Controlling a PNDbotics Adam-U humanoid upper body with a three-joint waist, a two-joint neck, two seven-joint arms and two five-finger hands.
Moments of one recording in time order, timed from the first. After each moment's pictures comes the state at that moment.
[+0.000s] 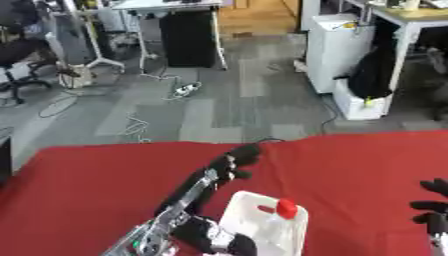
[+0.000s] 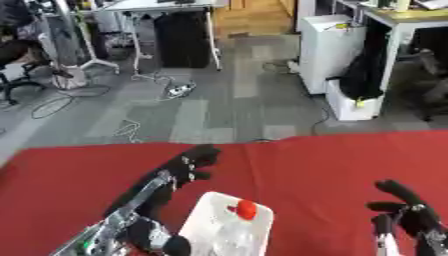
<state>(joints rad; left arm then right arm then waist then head) -0.56 0.53 -0.49 -1.71 0.14 -0.15 0.16 -0.21 -0.24 0.06 -1.80 0.27 -0.28 0.00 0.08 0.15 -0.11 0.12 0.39</state>
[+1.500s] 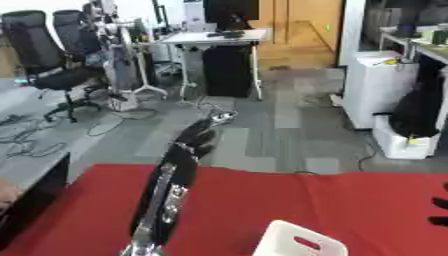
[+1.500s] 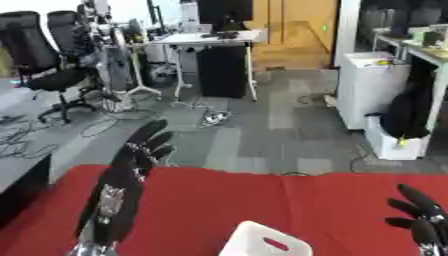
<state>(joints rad) -0.47 0.30 -0.25 -1.79 0.00 -0.23 0.39 -0.28 -0.24 0.06 -1.81 0.24 -0.28 -0.13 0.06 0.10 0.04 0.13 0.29</state>
